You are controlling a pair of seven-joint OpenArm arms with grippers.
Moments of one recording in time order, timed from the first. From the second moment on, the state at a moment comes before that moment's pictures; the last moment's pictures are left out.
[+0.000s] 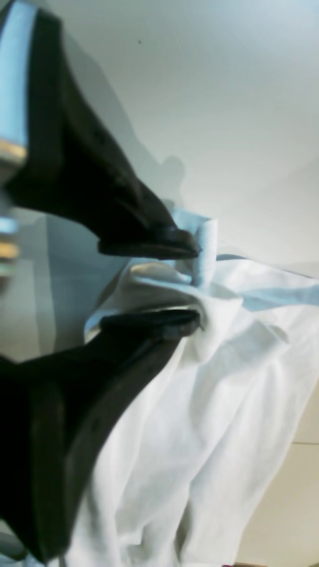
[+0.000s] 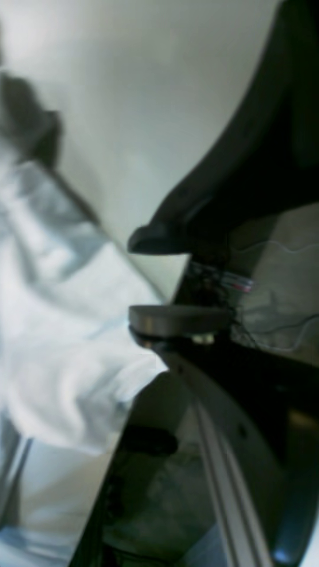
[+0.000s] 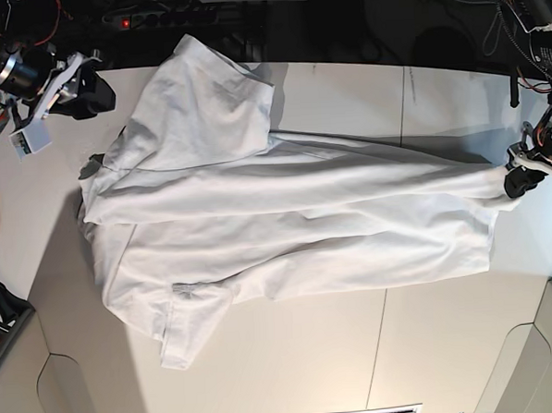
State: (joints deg) left arm 3.7 -18.7 -38.9 70.8 -32.5 -32.5 38.1; right arm -31.1 14.4 25.6 111.6 46.1 31.5 -67.1
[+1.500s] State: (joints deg) left arm 3.6 -18.1 -38.9 70.8 -34.1 -32.8 37.9; right arm -24.1 6.4 18.2 83.8 55.2 31.2 -64.0
